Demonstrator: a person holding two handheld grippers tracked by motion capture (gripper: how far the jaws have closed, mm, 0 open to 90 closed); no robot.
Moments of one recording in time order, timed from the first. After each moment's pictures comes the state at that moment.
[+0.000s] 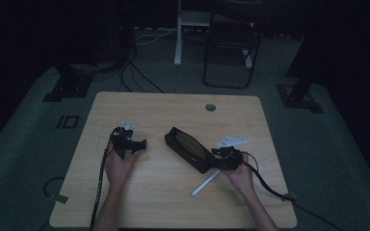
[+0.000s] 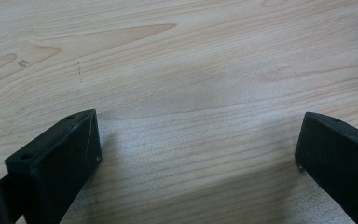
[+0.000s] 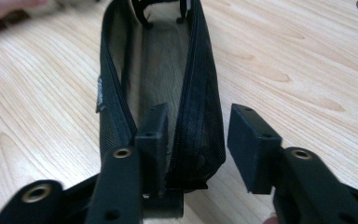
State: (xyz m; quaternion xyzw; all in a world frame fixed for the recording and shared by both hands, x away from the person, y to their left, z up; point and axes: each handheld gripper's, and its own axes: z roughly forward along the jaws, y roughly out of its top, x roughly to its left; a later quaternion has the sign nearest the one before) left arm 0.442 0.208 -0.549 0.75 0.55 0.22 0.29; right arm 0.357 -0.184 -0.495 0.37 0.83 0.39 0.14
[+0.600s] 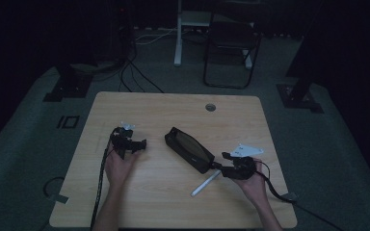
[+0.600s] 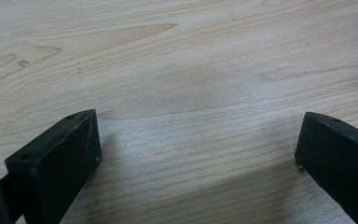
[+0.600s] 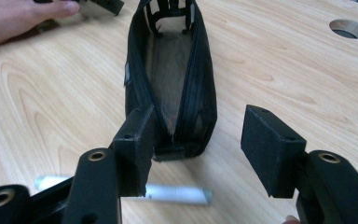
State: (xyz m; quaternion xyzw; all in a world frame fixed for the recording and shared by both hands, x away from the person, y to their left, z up) left arm 0.442 0.208 -0.549 0.75 0.55 0.22 0.29; right arm 0.319 -0.217 -0.486 0.34 0.82 0.43 0.16
